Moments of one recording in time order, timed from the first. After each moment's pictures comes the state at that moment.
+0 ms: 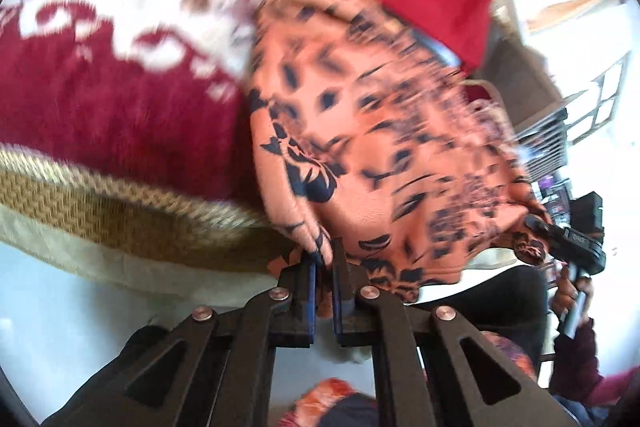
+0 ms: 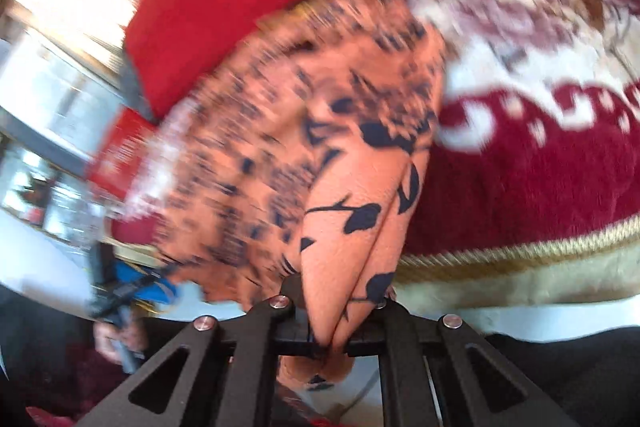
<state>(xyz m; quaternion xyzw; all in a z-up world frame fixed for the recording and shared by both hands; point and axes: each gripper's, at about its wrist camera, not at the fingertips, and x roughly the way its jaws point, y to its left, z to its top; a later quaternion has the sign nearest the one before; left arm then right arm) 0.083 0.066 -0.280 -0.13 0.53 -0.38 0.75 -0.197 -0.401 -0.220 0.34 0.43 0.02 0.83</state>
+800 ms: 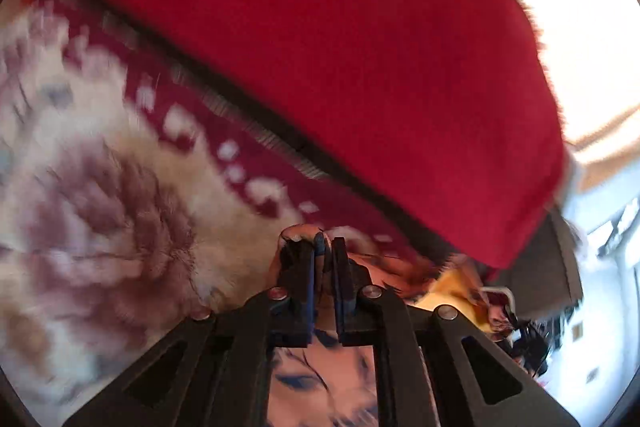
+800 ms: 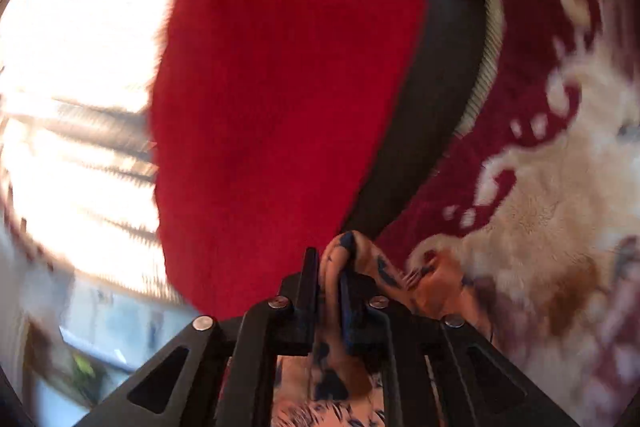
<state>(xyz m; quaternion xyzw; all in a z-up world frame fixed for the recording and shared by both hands) 0.423 -0.018 -0.250 -0.27 0.50 -0.25 0.78 0.081 -0.625 -0.231 0.62 0.20 -0.05 0.76</state>
